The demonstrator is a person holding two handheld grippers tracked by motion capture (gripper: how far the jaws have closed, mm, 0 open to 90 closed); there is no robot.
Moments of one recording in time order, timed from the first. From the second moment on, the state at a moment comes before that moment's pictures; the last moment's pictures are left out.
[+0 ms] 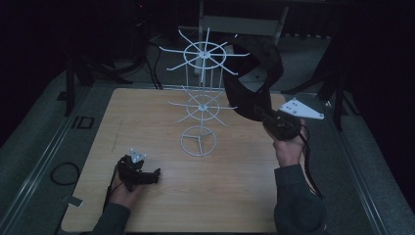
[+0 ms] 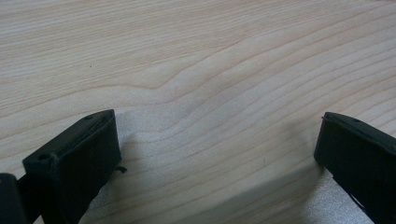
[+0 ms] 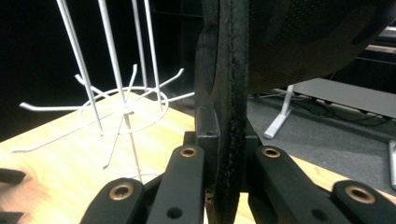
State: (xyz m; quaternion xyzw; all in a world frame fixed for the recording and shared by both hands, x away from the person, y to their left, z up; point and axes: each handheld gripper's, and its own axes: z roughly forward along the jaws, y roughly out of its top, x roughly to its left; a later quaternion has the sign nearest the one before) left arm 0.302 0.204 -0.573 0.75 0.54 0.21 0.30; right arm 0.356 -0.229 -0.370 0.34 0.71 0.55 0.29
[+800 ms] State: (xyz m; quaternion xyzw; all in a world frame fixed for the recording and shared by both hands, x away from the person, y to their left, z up) left arm 0.302 0.204 -0.573 0.76 0.54 0.21 0.30; right arm 0.354 -0.237 -0.367 0.35 0.70 0.56 0.27
